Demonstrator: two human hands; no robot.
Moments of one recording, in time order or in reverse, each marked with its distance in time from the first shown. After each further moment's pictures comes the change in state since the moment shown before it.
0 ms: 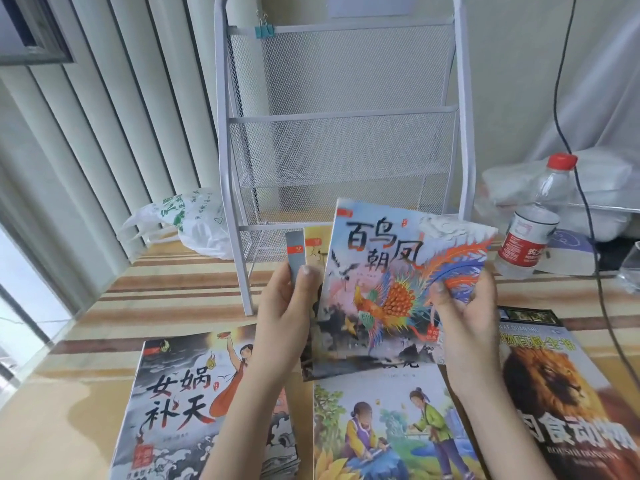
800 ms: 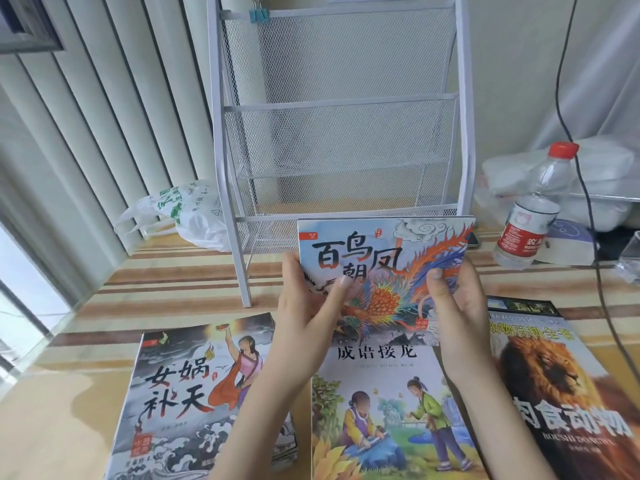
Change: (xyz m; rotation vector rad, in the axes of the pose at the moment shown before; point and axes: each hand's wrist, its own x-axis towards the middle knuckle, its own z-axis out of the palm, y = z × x) left_hand -0.012 -0.004 0.010 0.084 -0.147 0.108; right_hand -0.002 -0.010 0.005 0.002 -0.092 0.056
